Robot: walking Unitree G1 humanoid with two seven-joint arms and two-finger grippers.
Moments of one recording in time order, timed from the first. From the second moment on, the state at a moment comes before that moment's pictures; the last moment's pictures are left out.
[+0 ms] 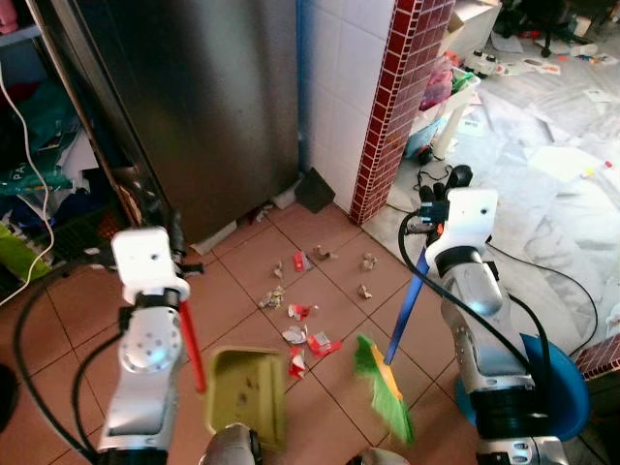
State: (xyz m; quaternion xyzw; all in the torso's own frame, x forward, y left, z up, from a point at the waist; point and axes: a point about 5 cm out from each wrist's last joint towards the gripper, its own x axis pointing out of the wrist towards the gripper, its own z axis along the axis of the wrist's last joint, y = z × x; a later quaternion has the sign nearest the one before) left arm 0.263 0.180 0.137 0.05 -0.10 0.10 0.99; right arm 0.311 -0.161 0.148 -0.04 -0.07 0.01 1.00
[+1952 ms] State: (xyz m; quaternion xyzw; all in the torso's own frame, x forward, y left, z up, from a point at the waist) left arm 0.298 0.164 0.114 0.07 -0.06 0.11 0.99; right arm 0.319 -0.155 0.152 -0.04 -0.09 0.01 0.99
